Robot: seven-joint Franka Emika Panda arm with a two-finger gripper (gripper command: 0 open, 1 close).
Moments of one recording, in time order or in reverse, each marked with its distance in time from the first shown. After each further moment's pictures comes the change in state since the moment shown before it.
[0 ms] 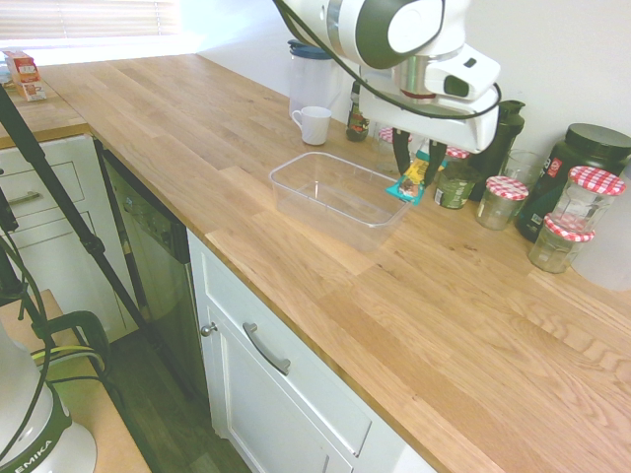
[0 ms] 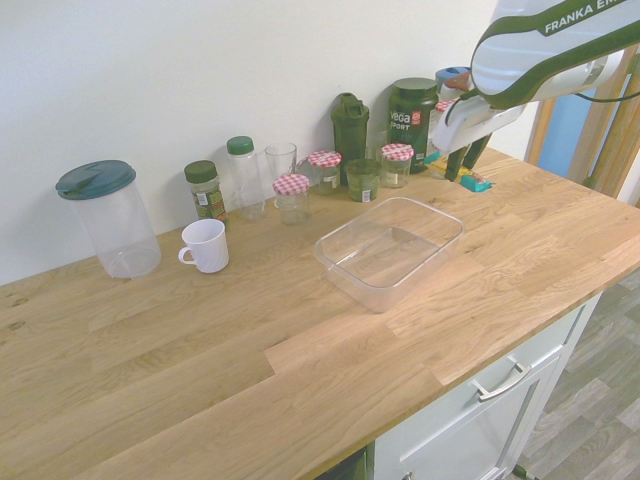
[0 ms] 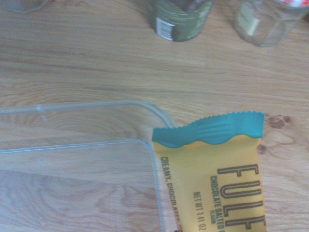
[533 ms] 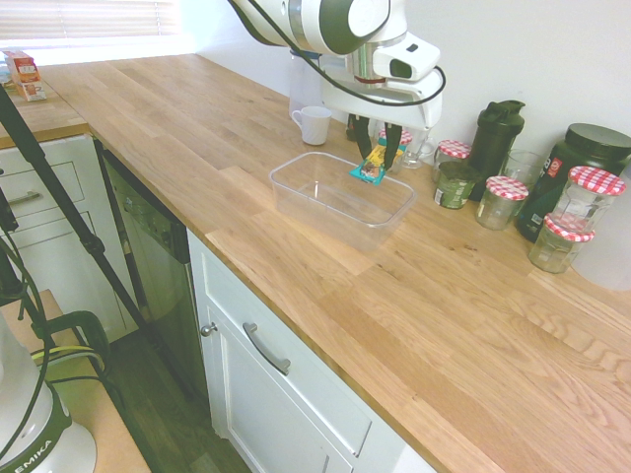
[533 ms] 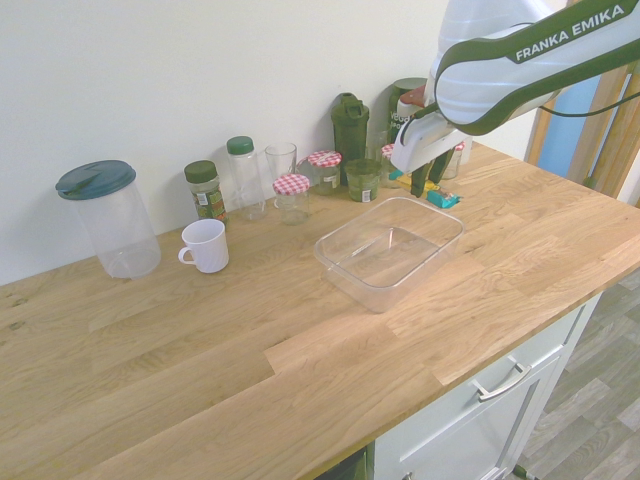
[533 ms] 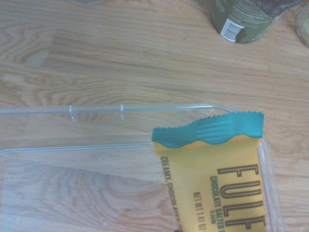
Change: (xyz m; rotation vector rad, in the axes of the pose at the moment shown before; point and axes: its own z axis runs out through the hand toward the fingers) arm -0.041 -0.048 0.008 -0.025 0.002 -0.038
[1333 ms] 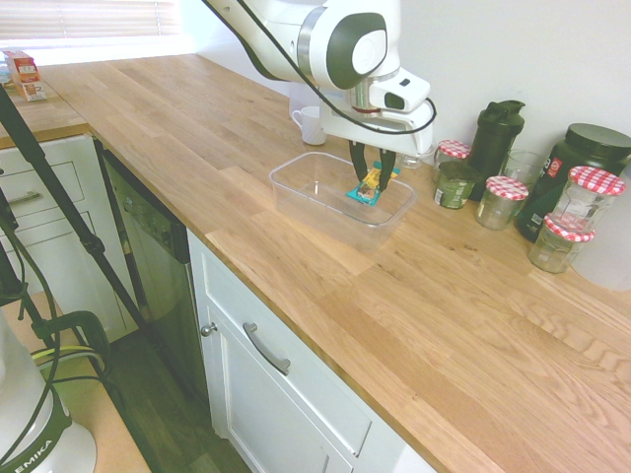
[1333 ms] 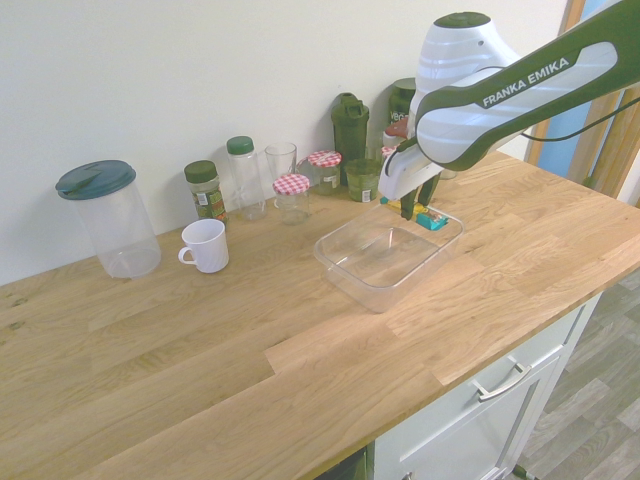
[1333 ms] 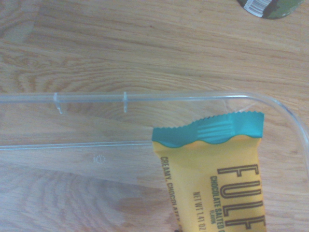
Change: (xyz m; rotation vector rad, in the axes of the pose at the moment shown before) arm 0.000 -0.012 0.056 -0.035 -0.018 -0.014
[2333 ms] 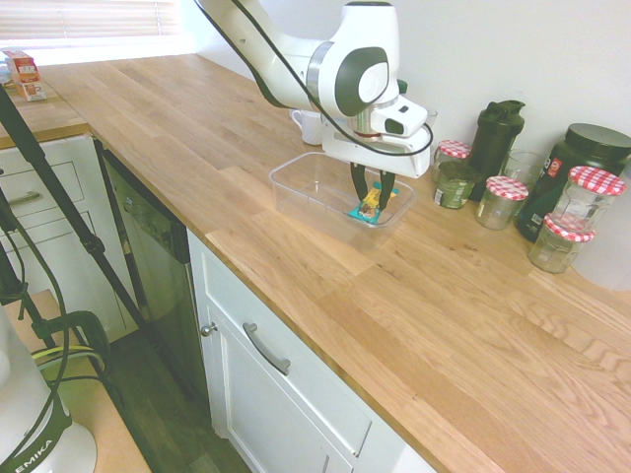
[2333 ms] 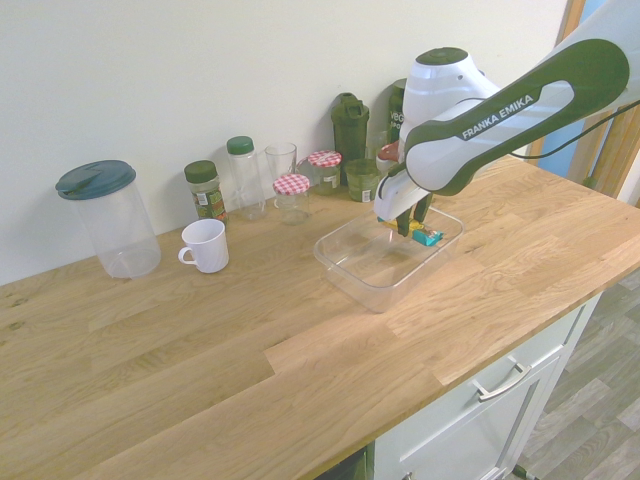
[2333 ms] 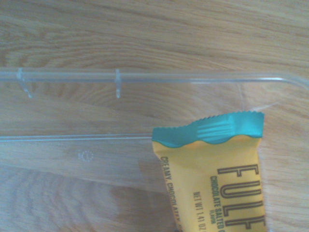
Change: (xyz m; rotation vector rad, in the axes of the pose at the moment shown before) arm -0.002 -0.005 0.042 -0.040 -0.015 -0.019
